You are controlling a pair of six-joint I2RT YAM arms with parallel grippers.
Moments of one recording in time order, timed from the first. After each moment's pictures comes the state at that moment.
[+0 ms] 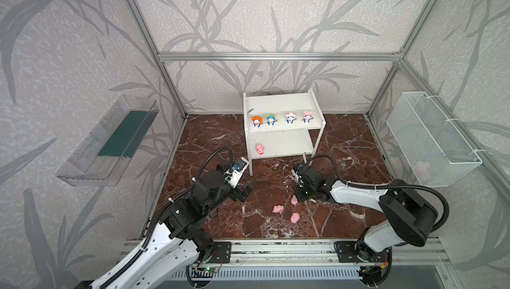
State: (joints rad) left arm -0.73 0.62 0.74 -0.54 -0.17 0.14; right arm 0.77 1.50 0.64 -0.19 -0.04 0.37
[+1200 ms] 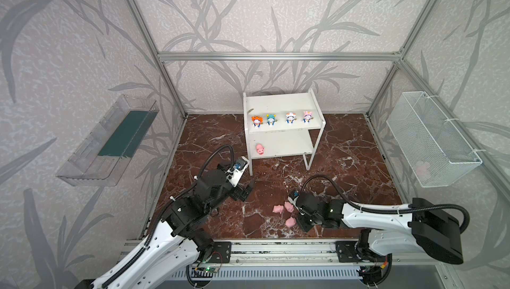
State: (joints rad) left arm -0.72 0.64 0.74 -0.54 -0.16 0.13; right arm 1.12 1.30 0.51 -0.32 -0.04 0.49
